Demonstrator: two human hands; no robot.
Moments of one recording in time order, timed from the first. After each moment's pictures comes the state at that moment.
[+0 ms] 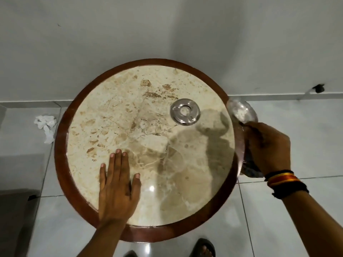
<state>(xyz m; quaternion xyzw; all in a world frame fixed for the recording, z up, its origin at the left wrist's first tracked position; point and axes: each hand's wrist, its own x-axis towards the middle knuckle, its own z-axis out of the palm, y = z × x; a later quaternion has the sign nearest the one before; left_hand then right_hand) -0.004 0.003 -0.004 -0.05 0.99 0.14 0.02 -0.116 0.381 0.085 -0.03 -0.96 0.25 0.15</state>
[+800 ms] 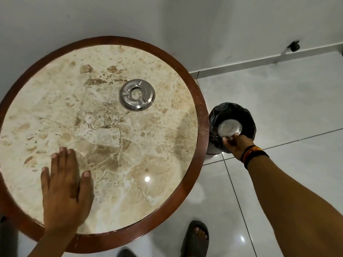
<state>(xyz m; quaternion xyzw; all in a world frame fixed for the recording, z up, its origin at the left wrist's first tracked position) -0.019 0.003 -0.006 -0.04 0.99 0.15 0.01 -0.106 0.494 -0.087 -0.58 -0.33 0.75 0.02</state>
